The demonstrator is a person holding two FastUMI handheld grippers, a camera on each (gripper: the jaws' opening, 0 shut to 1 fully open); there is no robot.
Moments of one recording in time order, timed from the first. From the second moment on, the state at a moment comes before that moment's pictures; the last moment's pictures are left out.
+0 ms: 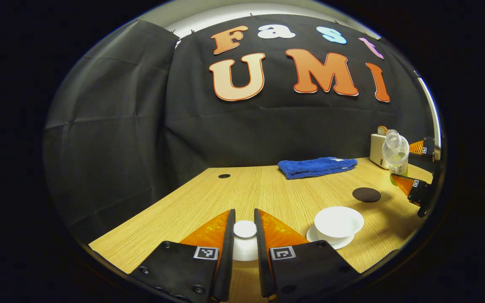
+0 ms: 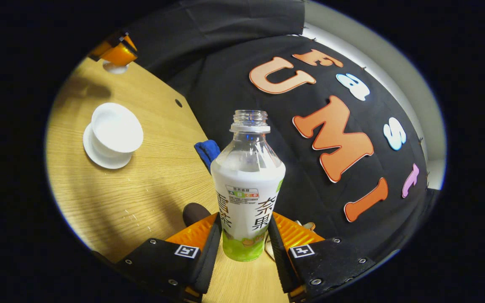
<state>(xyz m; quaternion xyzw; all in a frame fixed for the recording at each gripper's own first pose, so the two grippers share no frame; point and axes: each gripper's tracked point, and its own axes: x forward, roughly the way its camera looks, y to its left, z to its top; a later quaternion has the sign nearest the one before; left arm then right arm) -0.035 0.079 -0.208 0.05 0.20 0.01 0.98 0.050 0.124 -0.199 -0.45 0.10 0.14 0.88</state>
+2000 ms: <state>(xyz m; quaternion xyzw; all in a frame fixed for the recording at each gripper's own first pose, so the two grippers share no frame) -0.053 0.126 -0.214 0.04 0.21 0.04 0.98 0.050 0.160 -0.165 -0.74 -0.12 0.15 0.64</state>
